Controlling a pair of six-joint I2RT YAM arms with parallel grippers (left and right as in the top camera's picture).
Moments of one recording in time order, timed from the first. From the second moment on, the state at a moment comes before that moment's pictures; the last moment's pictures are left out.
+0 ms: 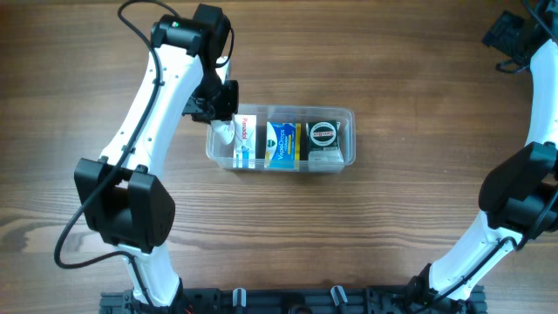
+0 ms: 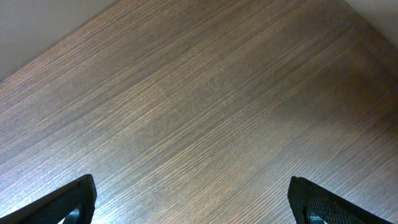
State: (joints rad) left arm -0.28 1.98 1.89 -1.49 0.07 -0.25; right arm -0.34 2.07 1.98 -0.88 0.19 0.26
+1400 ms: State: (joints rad) left arm -0.27 2.05 2.00 -1.28 0.00 -0.26; right arm -0.34 2.07 1.98 -0.88 0.19 0.26
